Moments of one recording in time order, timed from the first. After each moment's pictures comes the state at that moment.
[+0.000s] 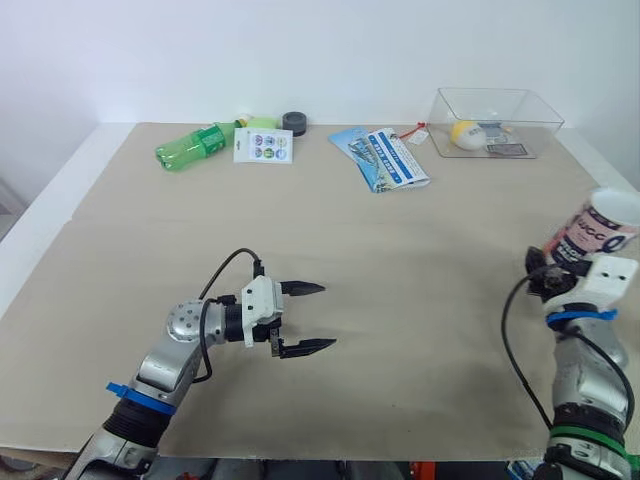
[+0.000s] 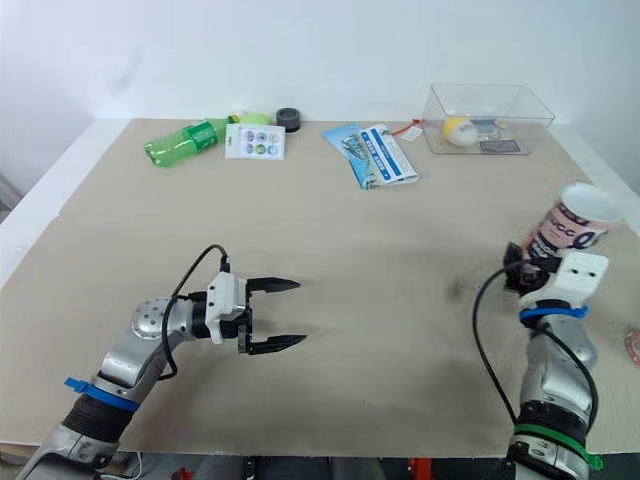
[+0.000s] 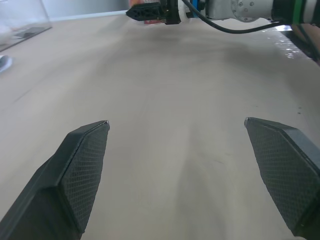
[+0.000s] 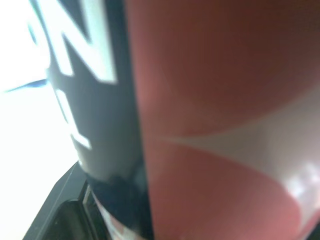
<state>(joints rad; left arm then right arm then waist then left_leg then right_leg) -0.31 0.40 -0.24 -0.02 -0.31 -0.01 -1.11 -0.29 -0.46 -0.57 0.42 0.27 -0.03 0.25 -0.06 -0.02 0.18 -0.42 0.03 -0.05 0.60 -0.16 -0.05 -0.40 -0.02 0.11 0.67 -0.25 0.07</state>
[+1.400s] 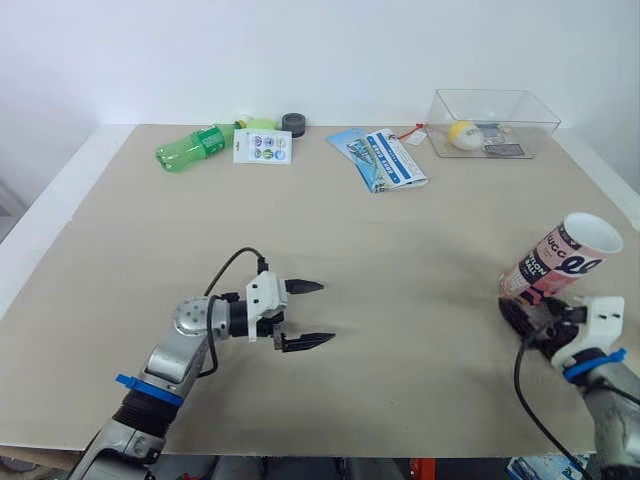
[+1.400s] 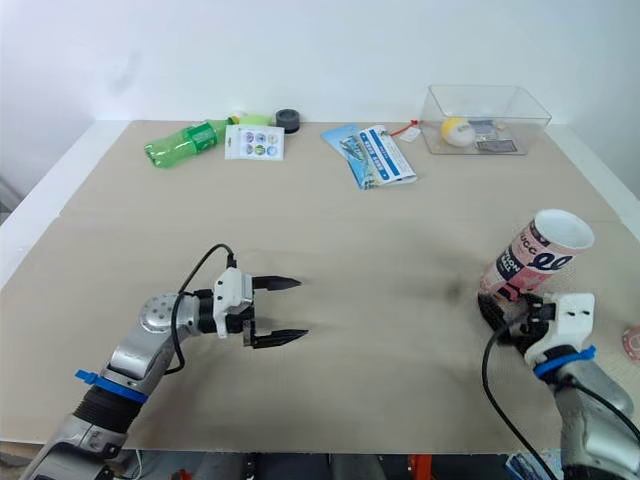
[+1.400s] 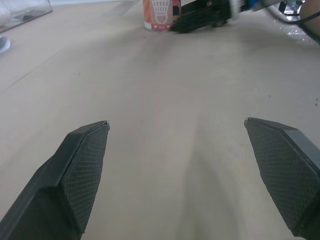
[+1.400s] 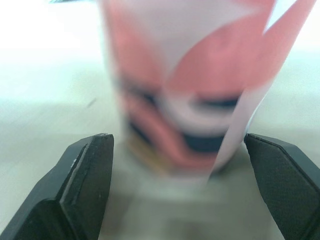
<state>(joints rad) -0.33 0.38 -0.23 0.05 -0.27 0.00 -1.09 0.12 -0.58 -0.51 0.08 0.46 0.20 0.61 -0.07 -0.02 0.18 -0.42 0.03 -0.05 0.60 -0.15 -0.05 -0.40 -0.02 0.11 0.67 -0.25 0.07</state>
